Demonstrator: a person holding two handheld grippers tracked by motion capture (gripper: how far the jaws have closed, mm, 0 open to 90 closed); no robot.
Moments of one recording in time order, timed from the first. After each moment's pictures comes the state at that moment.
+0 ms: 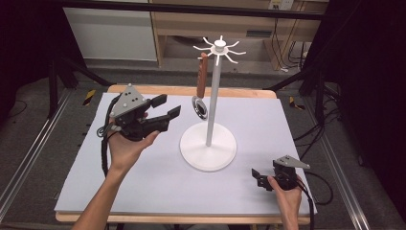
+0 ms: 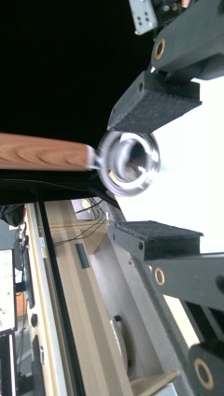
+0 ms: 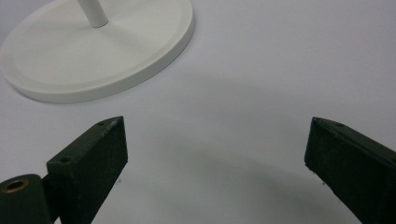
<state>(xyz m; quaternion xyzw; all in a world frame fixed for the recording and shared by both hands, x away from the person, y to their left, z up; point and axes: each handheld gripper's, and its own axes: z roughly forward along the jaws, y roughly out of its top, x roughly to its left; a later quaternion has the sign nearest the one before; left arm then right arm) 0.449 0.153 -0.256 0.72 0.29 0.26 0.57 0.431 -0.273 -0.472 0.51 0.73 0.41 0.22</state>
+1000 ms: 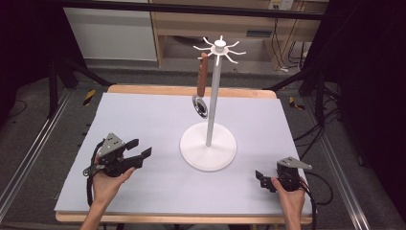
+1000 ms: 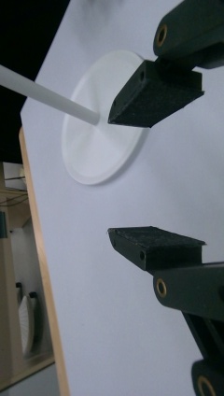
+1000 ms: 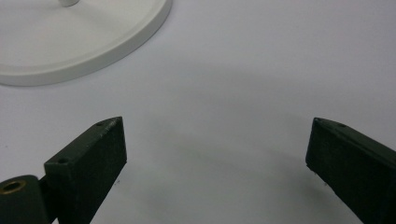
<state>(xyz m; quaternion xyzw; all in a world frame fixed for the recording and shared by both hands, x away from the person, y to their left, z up) 0.441 0.228 -0.401 0.73 0.41 0.22 0.50 0.431 -0.286 -0.481 0.52 0.73 0.38 0.22</state>
